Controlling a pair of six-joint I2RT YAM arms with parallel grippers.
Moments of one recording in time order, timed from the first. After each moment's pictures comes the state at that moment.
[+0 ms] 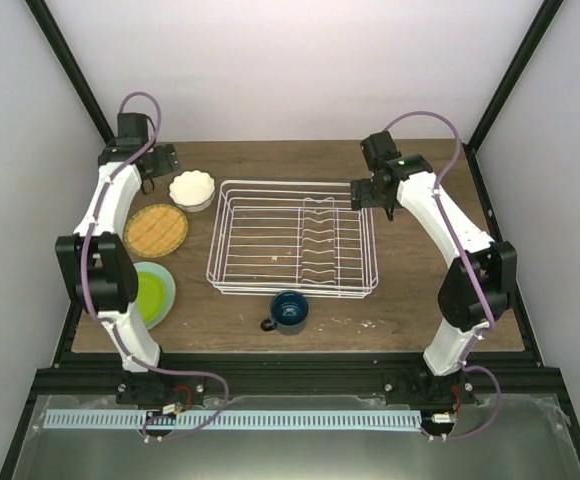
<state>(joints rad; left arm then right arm) 0.03 1.78 1.64 -0.68 -0.12 -0.25 0.34 1.72 1.60 -0.99 0.25 0.27</state>
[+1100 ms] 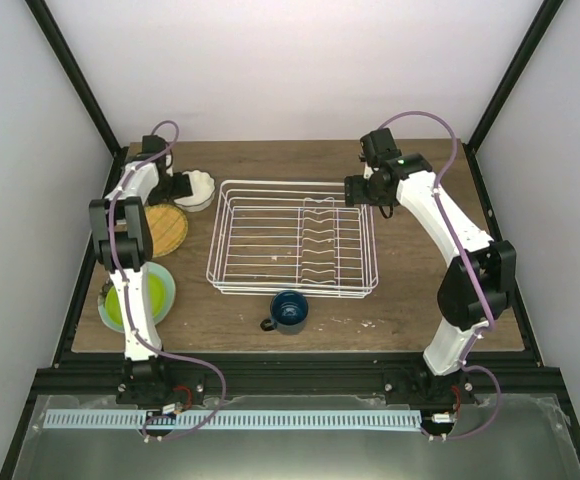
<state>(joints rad) 0.10 2.32 1.93 -0.77 0.03 -0.17 0.34 1.73 1.62 -0.93 0.07 0.26</state>
